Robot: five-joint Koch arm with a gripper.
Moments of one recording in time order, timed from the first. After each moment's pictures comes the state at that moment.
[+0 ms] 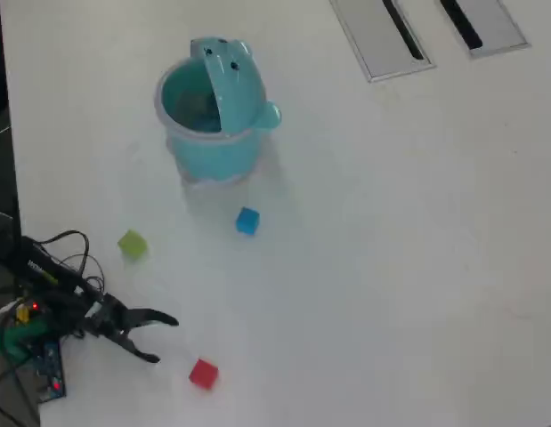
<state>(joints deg) 47.4 131.2 177.4 -34.1 -88.1</state>
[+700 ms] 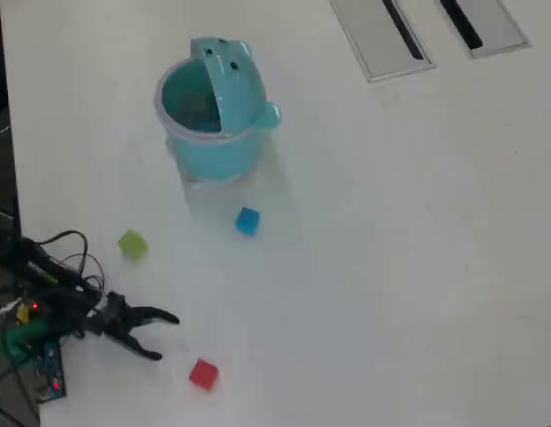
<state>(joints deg) 45.2 131.2 176.7 -27.9 -93.6</state>
